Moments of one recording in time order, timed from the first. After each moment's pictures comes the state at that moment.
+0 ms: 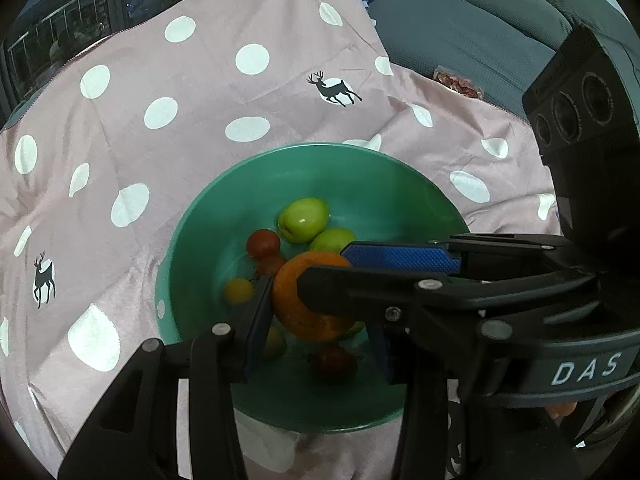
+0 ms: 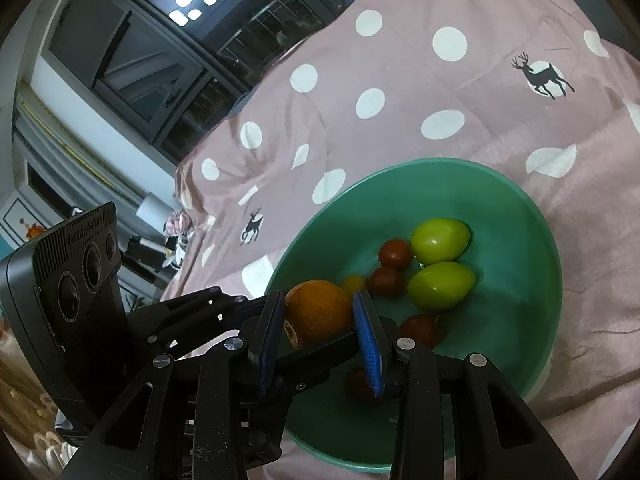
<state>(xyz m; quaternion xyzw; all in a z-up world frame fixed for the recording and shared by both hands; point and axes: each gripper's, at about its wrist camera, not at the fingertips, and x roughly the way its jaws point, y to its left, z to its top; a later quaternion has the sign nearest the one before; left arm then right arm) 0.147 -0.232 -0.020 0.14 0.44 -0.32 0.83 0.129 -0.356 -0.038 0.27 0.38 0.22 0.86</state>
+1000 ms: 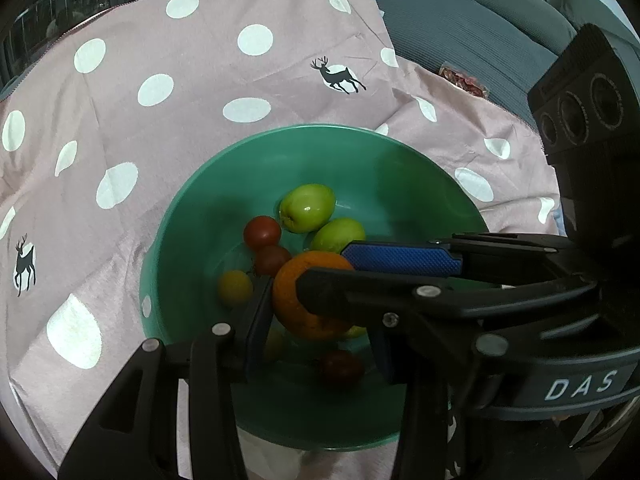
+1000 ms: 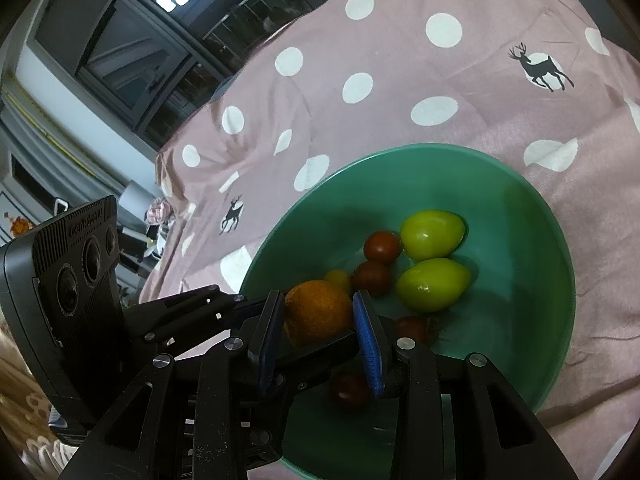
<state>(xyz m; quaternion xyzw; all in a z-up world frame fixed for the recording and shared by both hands) 0.162 -0.230 -0.035 0.12 0.46 -0.32 0.82 0.142 -0.347 -0.046 0.24 0.41 0.20 0.86</state>
